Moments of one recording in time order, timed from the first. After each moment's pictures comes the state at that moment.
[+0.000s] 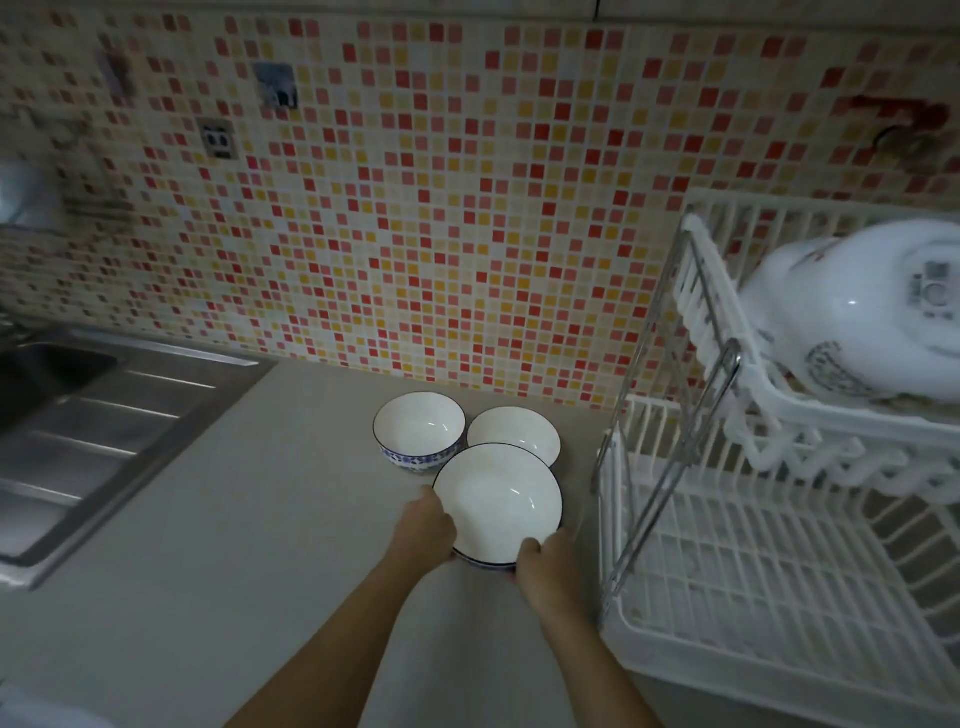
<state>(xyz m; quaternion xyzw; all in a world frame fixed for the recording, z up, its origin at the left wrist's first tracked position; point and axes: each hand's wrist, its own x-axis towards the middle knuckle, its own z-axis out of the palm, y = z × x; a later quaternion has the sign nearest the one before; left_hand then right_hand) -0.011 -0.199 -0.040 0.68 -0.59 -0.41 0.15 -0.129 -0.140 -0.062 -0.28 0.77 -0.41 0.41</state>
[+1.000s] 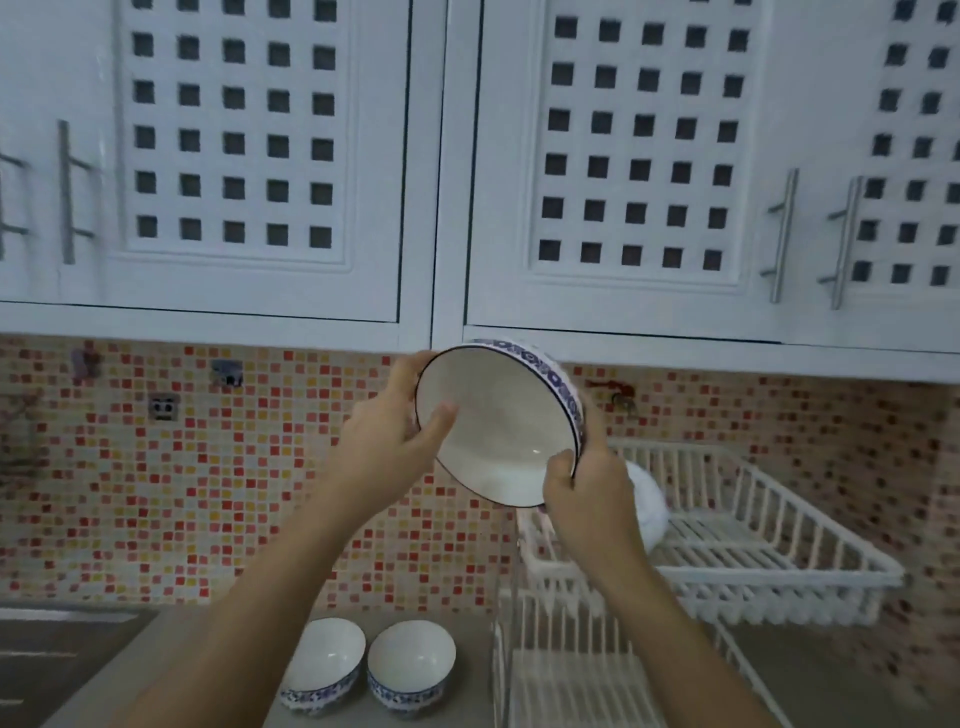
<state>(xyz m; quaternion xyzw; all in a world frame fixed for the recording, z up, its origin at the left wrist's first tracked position) -0.001 -0.079 0.310 0.31 -0.80 -0.12 0.50 -0.177 -0.017 0.271 -0.56 0.60 -0.57 -0.05</state>
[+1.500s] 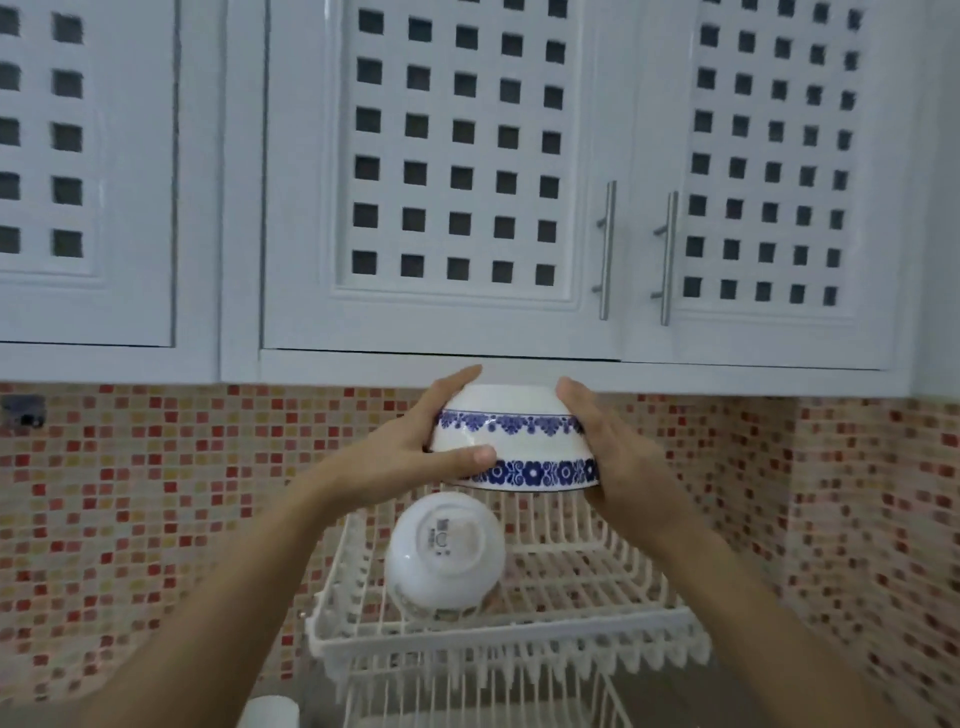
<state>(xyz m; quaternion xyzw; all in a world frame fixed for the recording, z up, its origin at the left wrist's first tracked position) -0.182 -0.069 0.354 0.13 -0.89 -0.32 0.29 -0.403 0.030 0.322 -0.66 0.49 -0.34 -0.46</state>
